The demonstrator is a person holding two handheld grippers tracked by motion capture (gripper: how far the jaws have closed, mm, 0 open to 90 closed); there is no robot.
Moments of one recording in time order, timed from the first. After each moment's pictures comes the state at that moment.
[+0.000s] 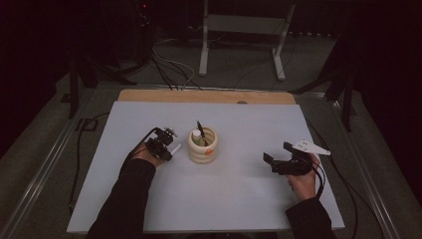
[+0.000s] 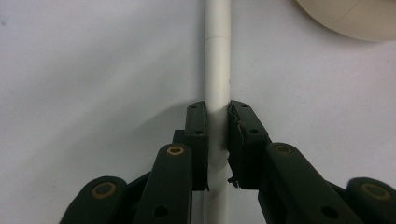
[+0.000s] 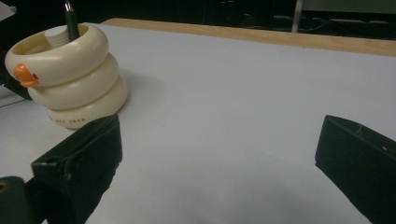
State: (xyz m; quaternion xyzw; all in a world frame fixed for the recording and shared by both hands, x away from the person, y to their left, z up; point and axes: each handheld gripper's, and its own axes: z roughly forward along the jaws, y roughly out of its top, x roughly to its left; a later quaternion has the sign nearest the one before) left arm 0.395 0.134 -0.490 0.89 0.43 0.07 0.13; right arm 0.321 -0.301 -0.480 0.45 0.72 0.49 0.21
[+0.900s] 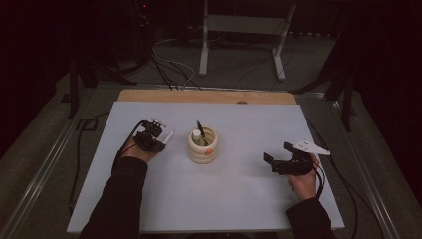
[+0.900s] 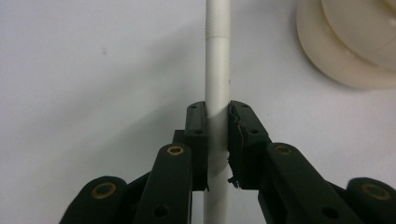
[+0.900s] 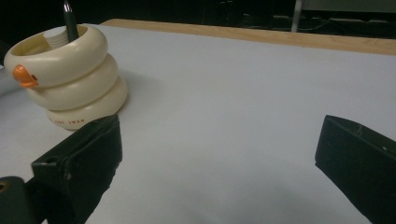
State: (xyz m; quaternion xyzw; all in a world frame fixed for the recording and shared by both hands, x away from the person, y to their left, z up) left arm 0.391 0.162 -0.457 0.85 0.47 0.12 0.20; right arm 0.322 -0.301 -0.481 0.45 0.72 0.49 0.21
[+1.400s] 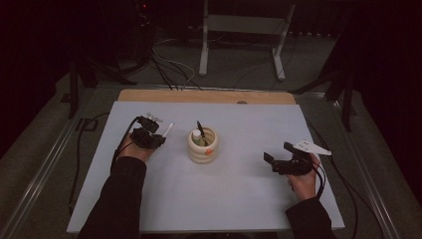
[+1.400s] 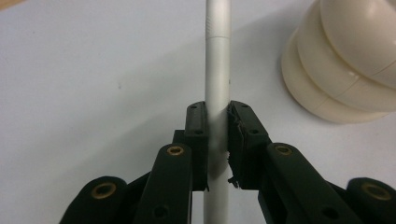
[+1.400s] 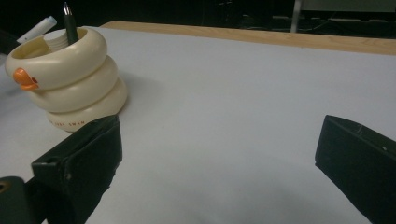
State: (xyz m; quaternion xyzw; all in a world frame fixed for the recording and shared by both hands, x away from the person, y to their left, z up) left arm 0.388 0.167 -0.440 0.83 0.47 0.14 0.26; right arm 0.321 -0.302 -0.480 0.46 0.71 0.49 0.21
